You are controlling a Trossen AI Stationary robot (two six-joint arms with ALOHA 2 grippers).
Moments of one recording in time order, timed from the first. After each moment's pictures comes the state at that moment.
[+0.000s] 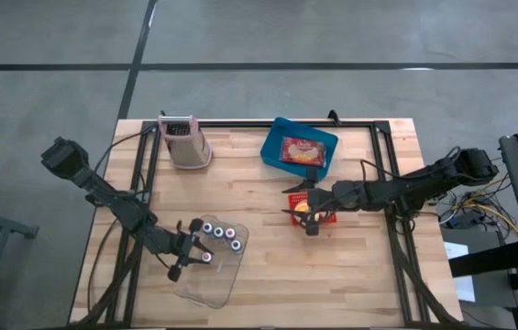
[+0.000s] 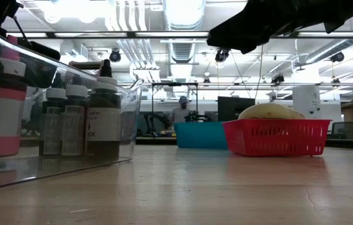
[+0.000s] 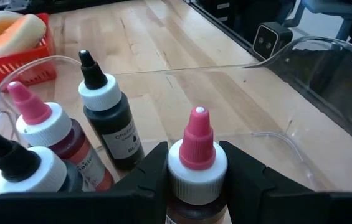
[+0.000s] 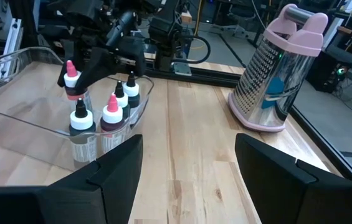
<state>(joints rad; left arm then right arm) -0.69 1.21 0.26 0.46 -0.29 -0.12 0.16 1.29 0.61 0.44 0.24 -0.08</state>
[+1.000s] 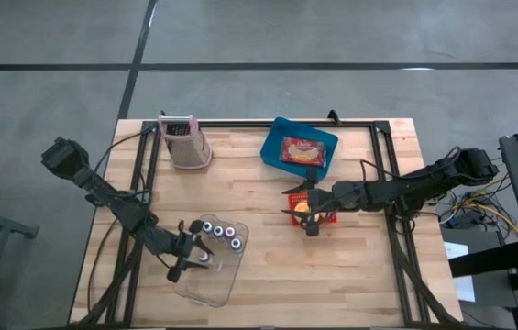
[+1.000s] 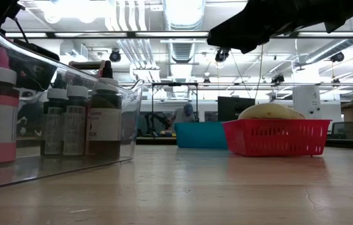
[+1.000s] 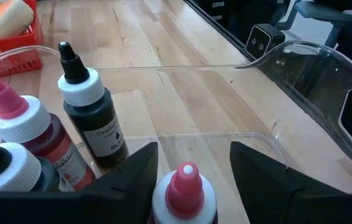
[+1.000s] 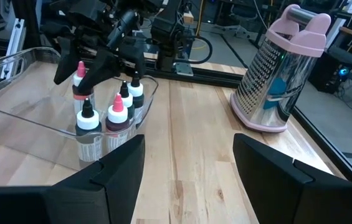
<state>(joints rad) -0.69 1.21 0.27 0.44 -0.25 -0.18 0.17 1.29 0.61 0.44 0.24 -0.08</state>
